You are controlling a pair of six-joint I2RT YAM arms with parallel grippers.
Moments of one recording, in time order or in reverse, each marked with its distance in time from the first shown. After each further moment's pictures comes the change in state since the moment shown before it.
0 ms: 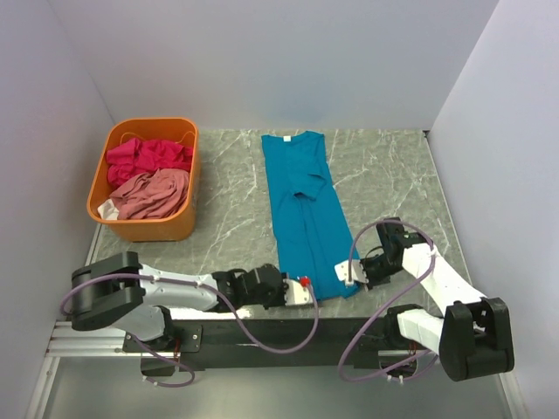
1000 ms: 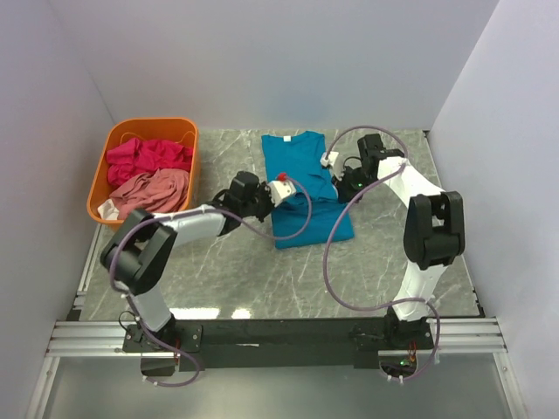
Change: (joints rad) left arm 0.667 0.273 0.405 0.018 0.281 0.113; right arm 0.000 0.758 0.883 0.175 -0.029 0.815
